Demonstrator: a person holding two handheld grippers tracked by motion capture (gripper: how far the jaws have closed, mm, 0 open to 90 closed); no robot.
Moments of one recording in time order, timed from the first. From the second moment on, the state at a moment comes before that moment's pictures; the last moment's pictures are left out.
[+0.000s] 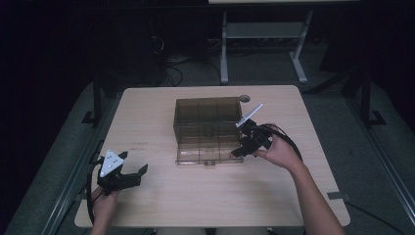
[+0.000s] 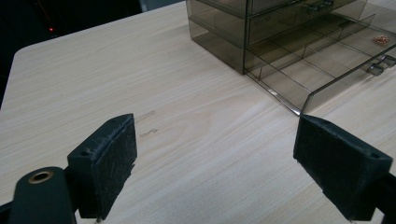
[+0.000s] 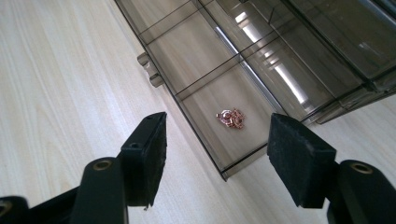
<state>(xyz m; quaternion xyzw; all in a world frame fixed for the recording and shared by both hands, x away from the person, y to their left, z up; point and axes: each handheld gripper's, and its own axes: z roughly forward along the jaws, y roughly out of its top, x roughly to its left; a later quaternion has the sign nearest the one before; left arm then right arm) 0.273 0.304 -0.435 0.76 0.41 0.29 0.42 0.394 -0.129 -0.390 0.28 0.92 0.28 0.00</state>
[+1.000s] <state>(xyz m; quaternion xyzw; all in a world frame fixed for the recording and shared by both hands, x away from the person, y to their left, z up) 0.272 0.303 -0.435 0.76 0.40 0.29 0.42 0.377 -0.147 -0.394 0.30 0.91 0.28 0.00</state>
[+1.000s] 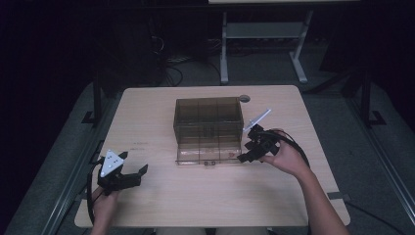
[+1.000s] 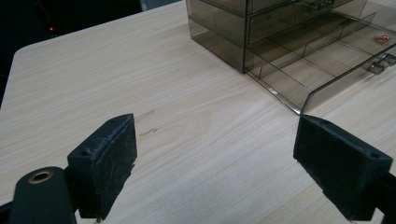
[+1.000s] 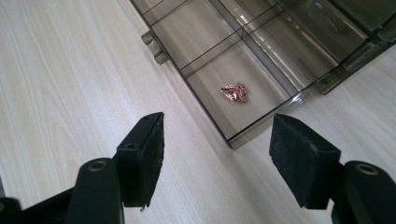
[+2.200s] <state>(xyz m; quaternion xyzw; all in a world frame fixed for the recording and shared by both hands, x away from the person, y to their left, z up) 0.273 0.303 -0.435 0.76 0.40 0.29 0.42 0.340 -0.176 -0.410 0.30 0.91 0.28 0.00</state>
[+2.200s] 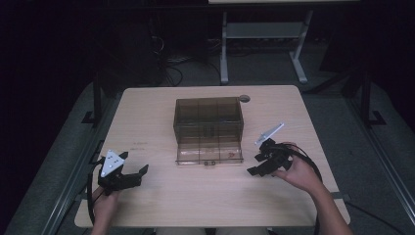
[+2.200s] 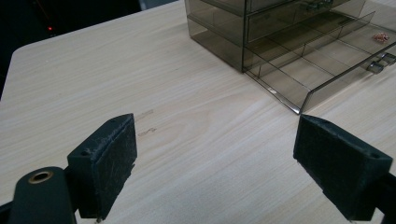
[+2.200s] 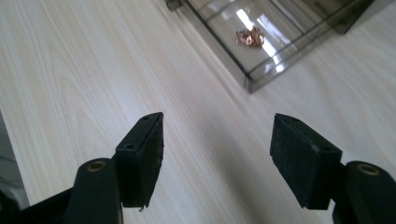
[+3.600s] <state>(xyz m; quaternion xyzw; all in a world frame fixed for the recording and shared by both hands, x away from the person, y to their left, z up) 0.271 0.300 -0.436 0.76 0.40 0.29 0.42 0.293 -0.218 -0.437 0.34 0.89 0.29 0.00</state>
